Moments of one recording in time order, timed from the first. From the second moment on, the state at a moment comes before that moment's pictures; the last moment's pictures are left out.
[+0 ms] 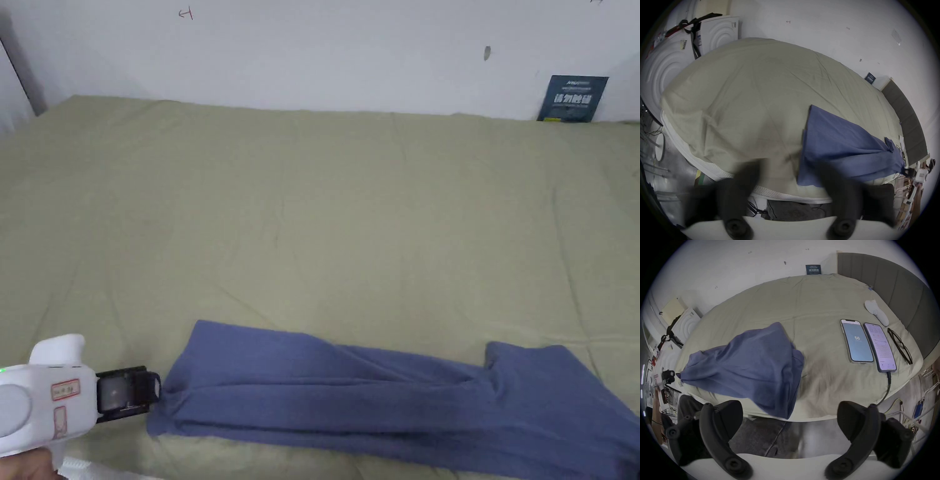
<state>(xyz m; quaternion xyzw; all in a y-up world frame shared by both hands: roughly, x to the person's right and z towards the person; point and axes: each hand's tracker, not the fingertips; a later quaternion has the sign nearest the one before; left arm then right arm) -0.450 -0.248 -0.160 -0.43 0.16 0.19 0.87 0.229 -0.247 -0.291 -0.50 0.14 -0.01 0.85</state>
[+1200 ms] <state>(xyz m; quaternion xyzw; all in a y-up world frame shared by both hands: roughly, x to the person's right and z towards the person) -0.539 -0.330 -0.264 -0.48 -0.14 0.49 0.71 0.110 -0.186 -0.267 -0.39 0.13 -0.05 0.91</state>
